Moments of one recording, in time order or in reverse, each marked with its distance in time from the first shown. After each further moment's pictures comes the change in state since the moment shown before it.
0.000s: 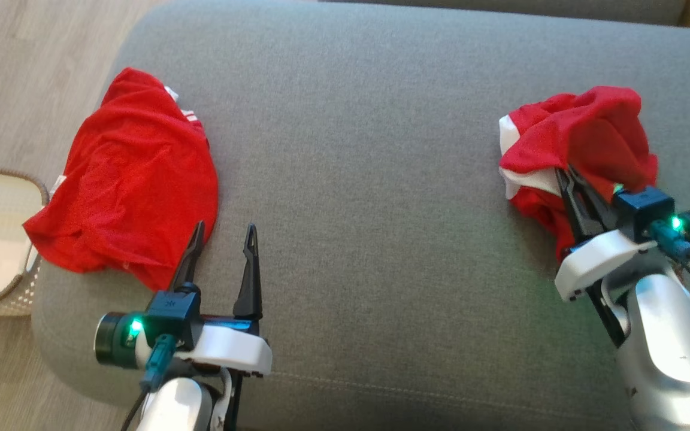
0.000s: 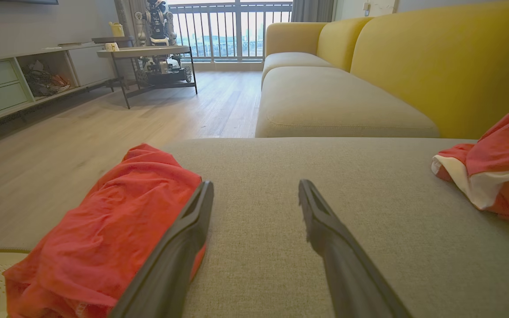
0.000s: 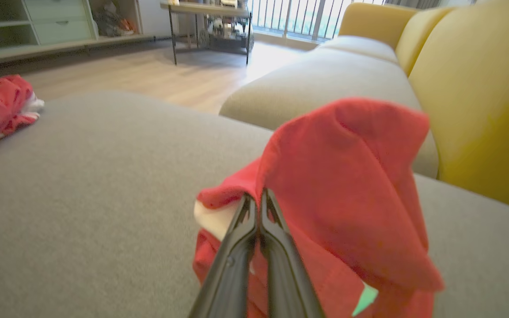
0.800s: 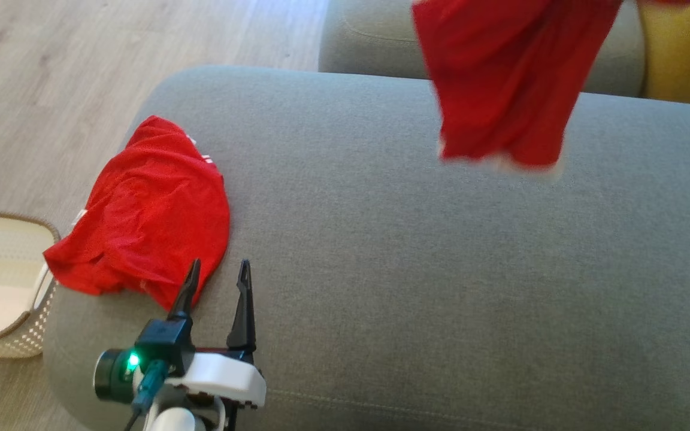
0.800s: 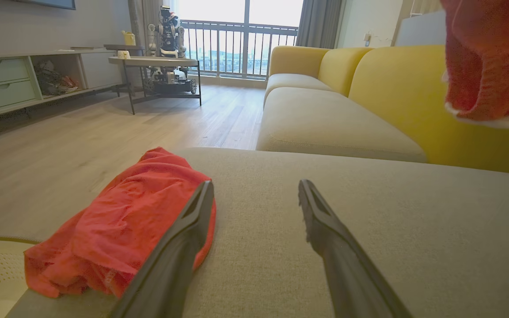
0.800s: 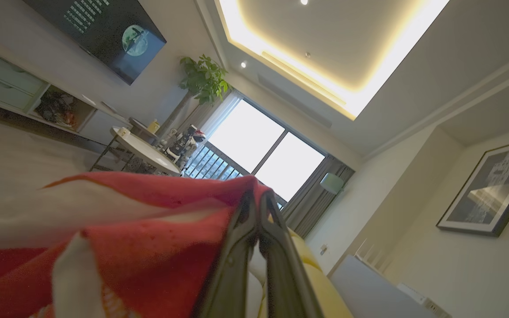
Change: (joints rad) left arm 0.073 -0.004 0.021 0.027 -0.047 -0.033 0.000; right arm -0.726 -0.285 0.233 -0.001 -0.033 0.000 0.099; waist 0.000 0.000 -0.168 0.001
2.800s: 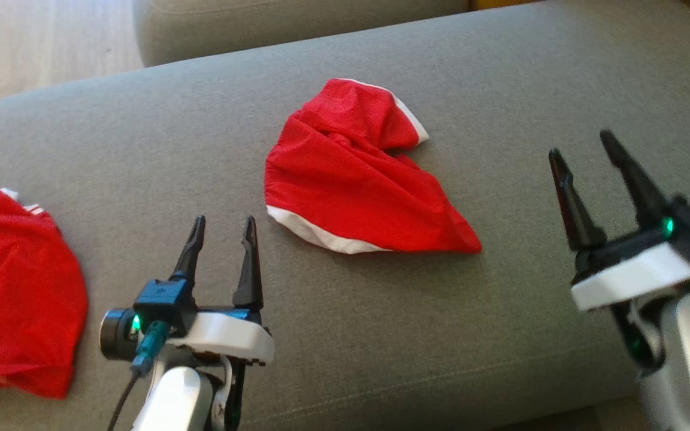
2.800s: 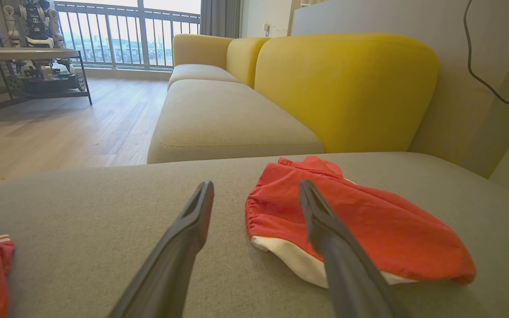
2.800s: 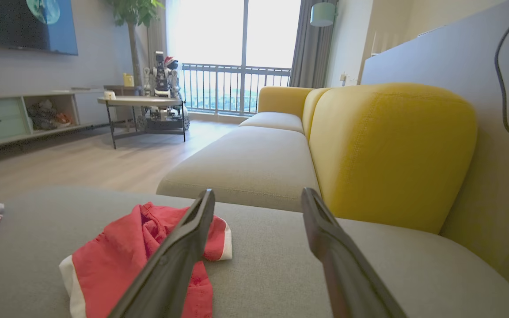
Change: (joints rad) left arm -0.107 -0.002 -0.033 0.007 -0.049 0.035 0.000; right arm 0.873 0.199 -0.154 -0.414 0.297 0.000 -0.060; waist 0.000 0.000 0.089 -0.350
